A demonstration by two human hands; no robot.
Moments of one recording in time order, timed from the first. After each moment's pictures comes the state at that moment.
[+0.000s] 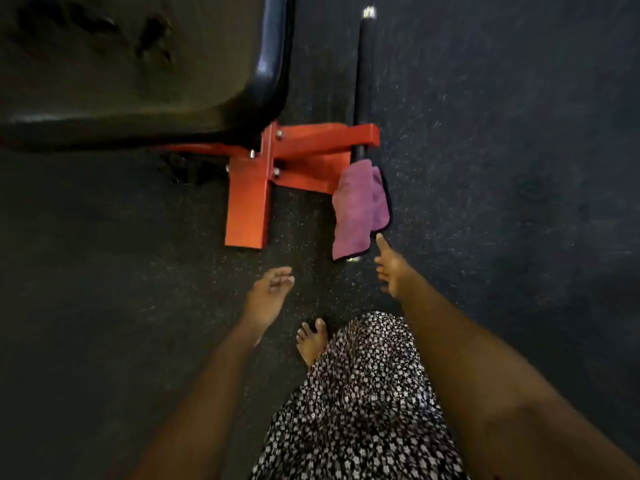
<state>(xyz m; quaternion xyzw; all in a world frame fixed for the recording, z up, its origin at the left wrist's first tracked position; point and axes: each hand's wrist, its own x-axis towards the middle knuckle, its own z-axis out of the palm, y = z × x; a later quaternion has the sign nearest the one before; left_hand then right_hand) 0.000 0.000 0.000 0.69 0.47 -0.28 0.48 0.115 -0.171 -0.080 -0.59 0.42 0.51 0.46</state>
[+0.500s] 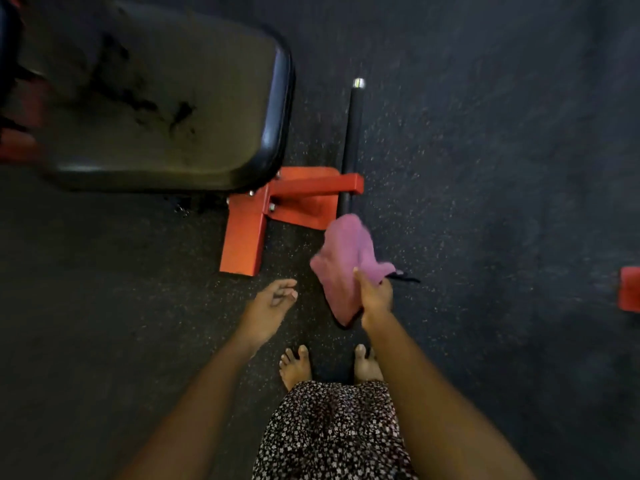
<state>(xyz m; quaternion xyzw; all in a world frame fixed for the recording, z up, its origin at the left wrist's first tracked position) 0.040 -0.020 0.059 0.70 0.41 -0.26 0.52 0.116 -0.168 -0.030 -0.67 0.41 0.33 0.52</state>
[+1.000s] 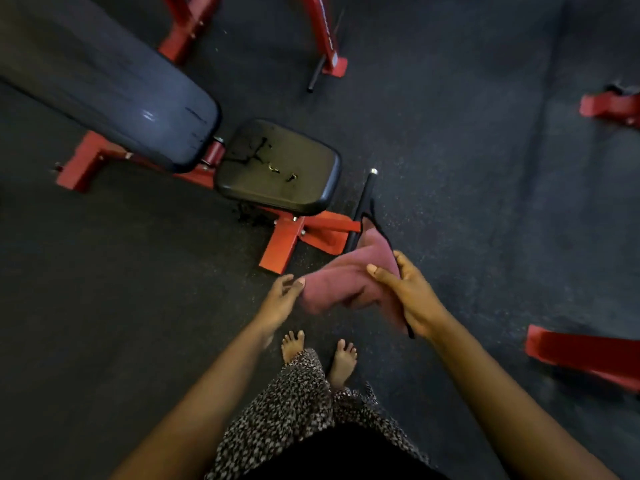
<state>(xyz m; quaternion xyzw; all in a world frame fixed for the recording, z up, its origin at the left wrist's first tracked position) -0.037 -0.075 0.352 0.61 0.49 -0.13 0.61 0.095 -0.239 0.392 -0.64 0.00 0.44 0.63</state>
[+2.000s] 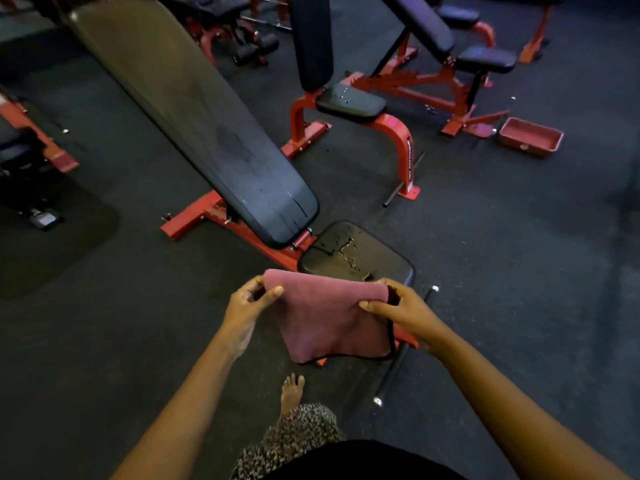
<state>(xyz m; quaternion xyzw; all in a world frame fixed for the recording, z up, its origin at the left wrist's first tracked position) -0.105 0.091 0.437 0.57 0.39 0.27 0.67 0.109 -0.075 0.447 -0.68 -0.33 0.43 0.49</state>
